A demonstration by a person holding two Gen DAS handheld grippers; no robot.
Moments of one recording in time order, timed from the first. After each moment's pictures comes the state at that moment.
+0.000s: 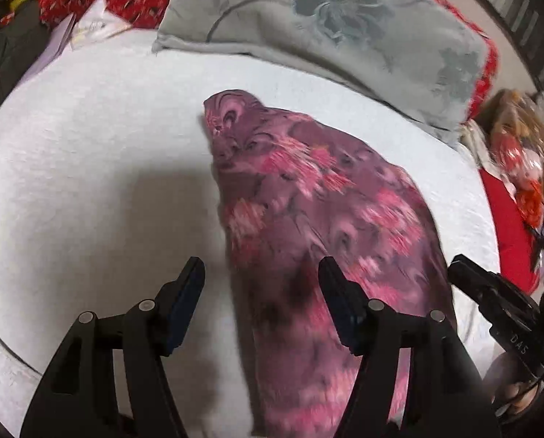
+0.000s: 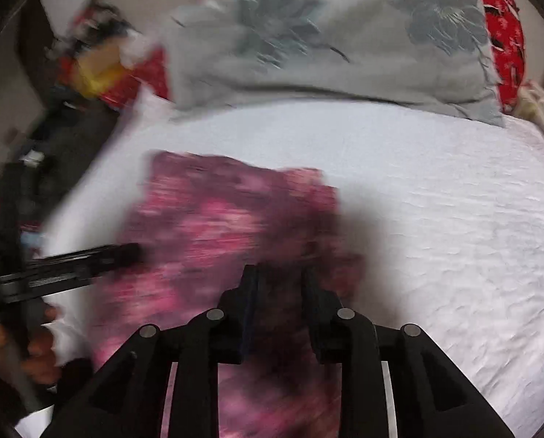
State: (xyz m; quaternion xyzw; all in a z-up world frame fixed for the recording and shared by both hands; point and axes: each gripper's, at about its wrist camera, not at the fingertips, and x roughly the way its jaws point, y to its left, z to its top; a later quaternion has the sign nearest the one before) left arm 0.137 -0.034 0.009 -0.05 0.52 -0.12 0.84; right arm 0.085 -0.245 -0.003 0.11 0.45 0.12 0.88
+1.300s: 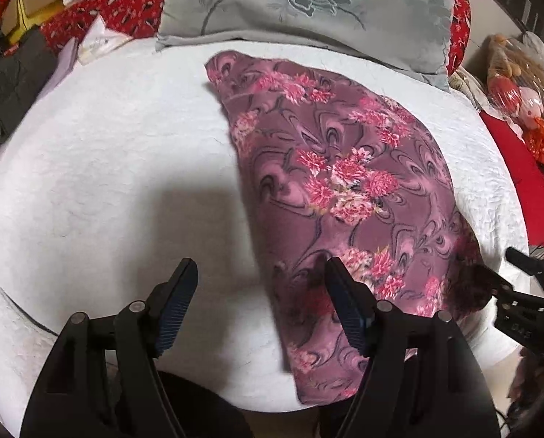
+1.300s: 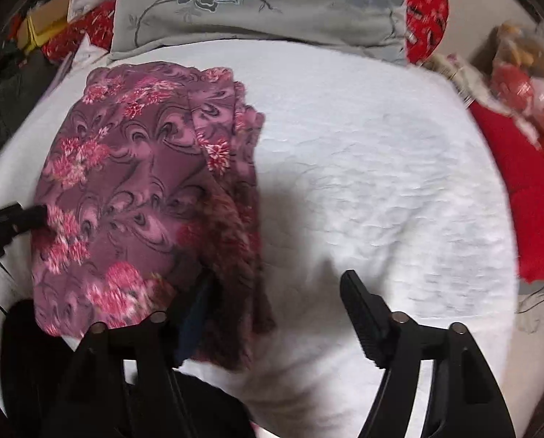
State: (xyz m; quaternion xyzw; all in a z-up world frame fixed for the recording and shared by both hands) left arm 0.064 -0.032 -0.002 0.04 0.51 -0.11 0.85; right arm -0.008 -0.246 -0.026 0.00 0.53 -0.06 0.85
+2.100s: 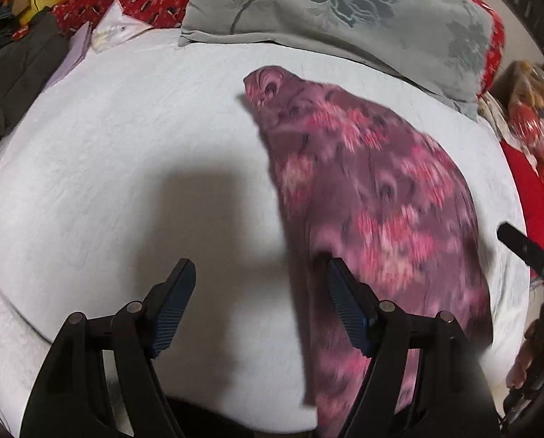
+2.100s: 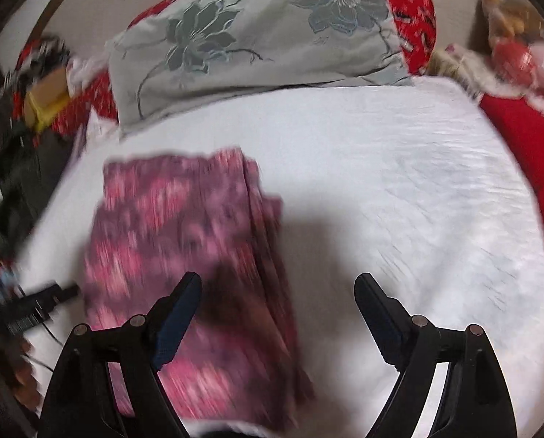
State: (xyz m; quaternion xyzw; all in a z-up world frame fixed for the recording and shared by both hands) left arm 0.130 -0.012 -0.002 0.00 0.54 -0.08 0.84; right arm 0.055 -0.280 -0.002 0.16 0.46 -0.02 0.87
